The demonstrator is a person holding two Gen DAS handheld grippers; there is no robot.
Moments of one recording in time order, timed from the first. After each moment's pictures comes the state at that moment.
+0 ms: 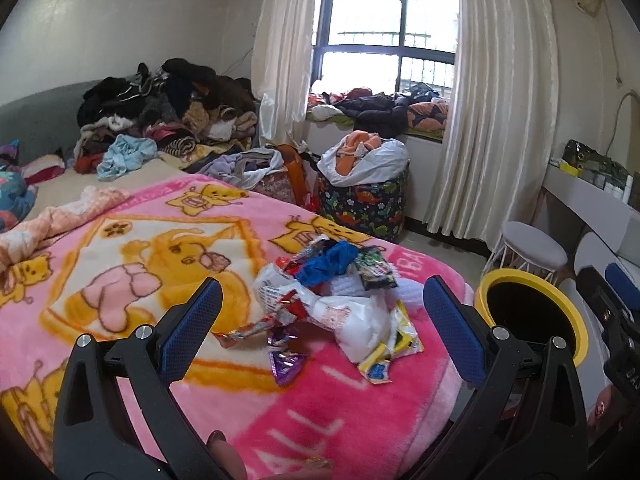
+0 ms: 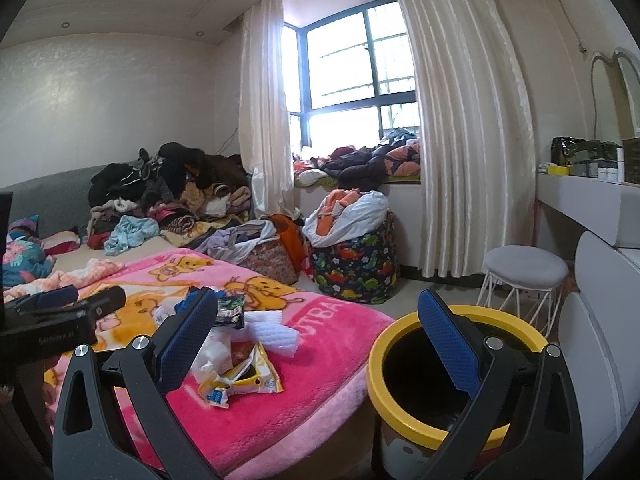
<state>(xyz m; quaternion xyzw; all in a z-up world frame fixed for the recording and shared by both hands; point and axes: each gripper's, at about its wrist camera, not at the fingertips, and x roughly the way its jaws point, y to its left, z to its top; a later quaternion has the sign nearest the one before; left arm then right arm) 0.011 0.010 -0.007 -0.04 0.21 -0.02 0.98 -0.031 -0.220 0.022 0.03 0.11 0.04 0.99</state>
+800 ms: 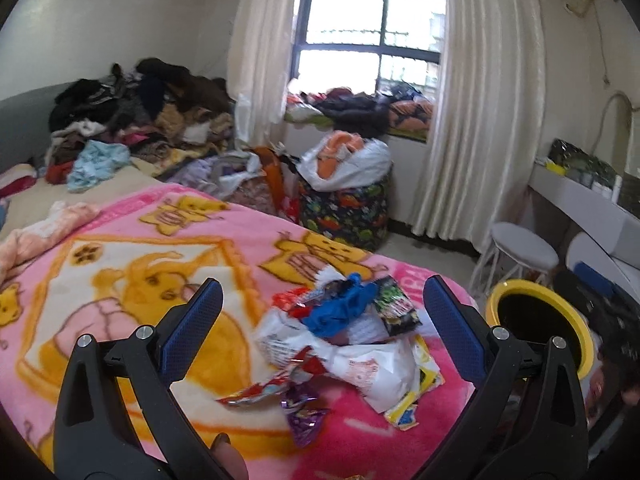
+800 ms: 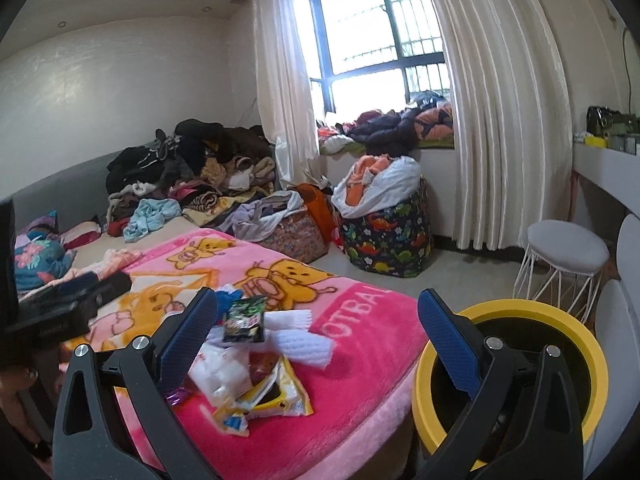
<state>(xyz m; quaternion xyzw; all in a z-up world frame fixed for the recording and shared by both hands) 0.081 0.038 -0.007 -0.04 0.22 -0.08 0.97 0.059 -0.207 0.018 0.05 0.18 0.09 0.98</state>
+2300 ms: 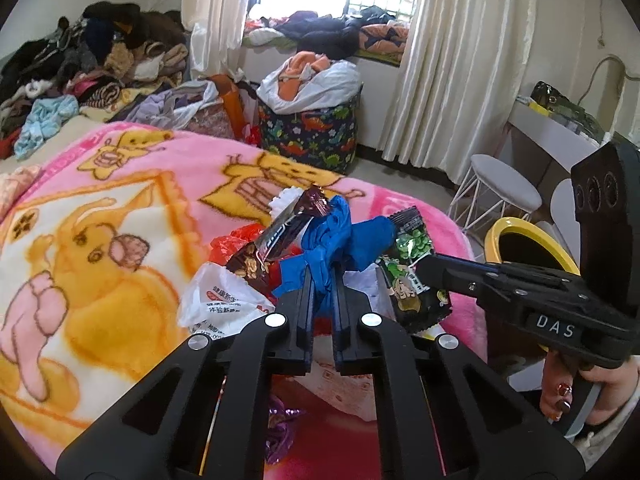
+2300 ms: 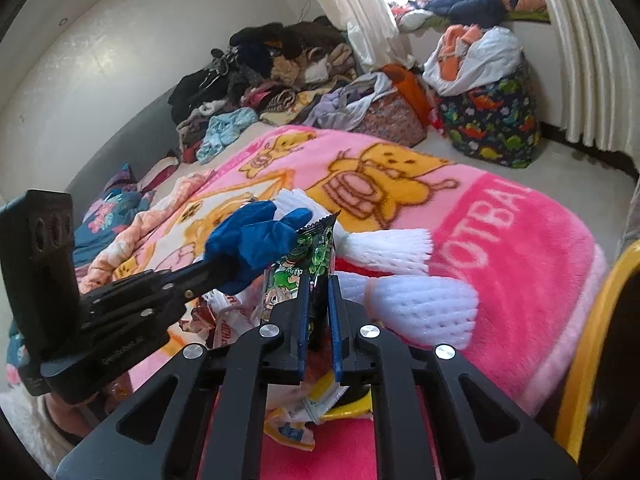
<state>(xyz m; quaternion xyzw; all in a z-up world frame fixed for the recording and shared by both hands) 0.142 0.013 -0.061 -0.02 0.34 -0.15 0.93 0.163 -0.158 -0.051 0.10 0.37 0.28 0.88</state>
